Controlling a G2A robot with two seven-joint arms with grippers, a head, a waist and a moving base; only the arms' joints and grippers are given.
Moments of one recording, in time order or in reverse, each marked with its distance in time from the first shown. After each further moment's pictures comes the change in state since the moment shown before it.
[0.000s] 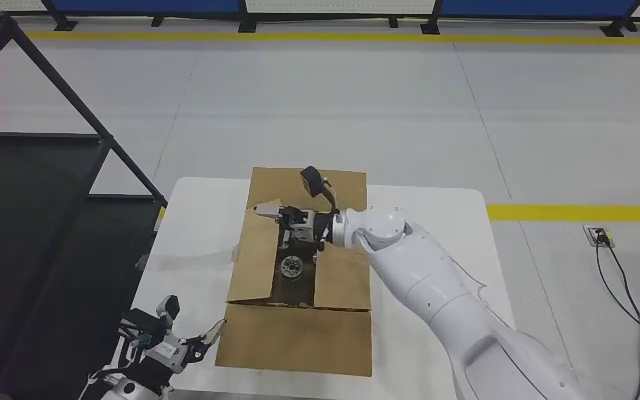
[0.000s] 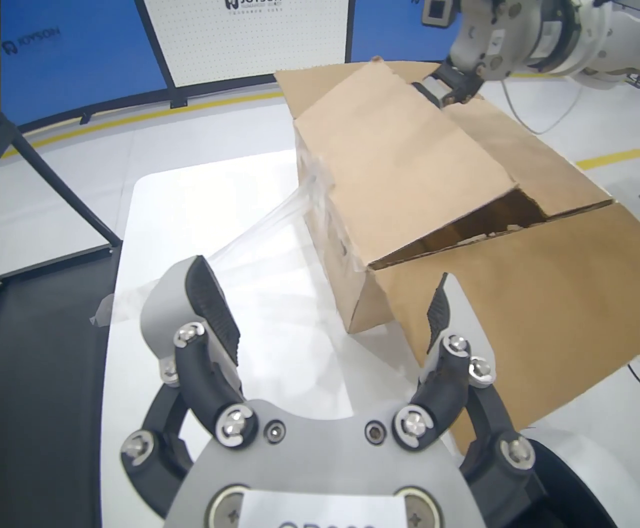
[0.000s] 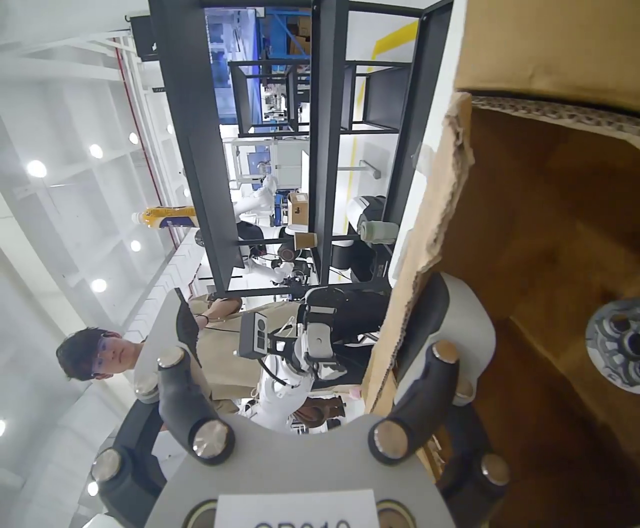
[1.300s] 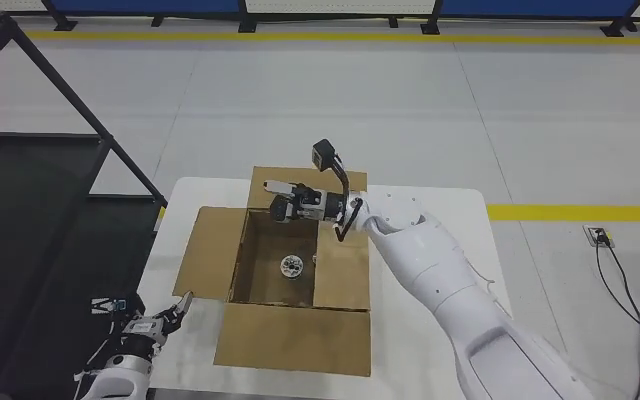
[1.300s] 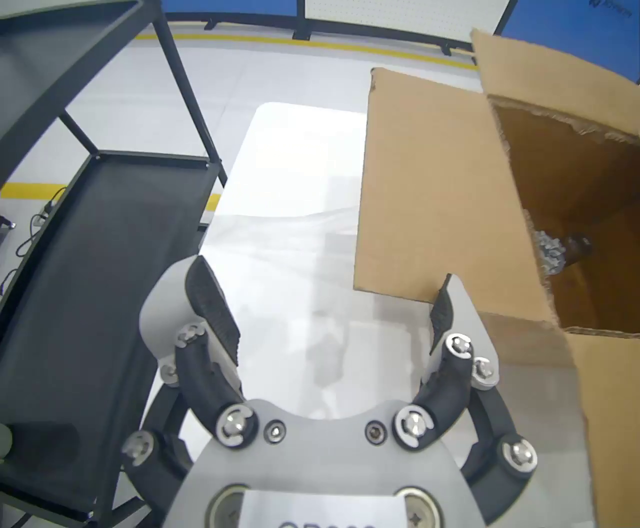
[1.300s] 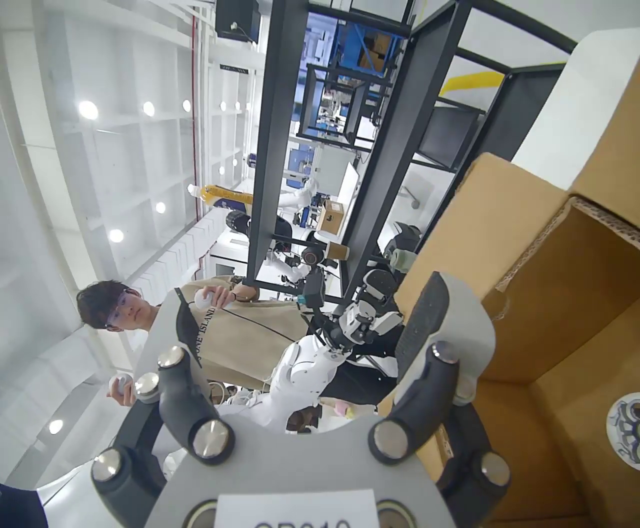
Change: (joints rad) left arm -0.155 -0.038 0.011 0.134 -0.117 0.370 -0.214; right arm 0.025 0.016 0.162 0.030 0.006 -0.218 0.085
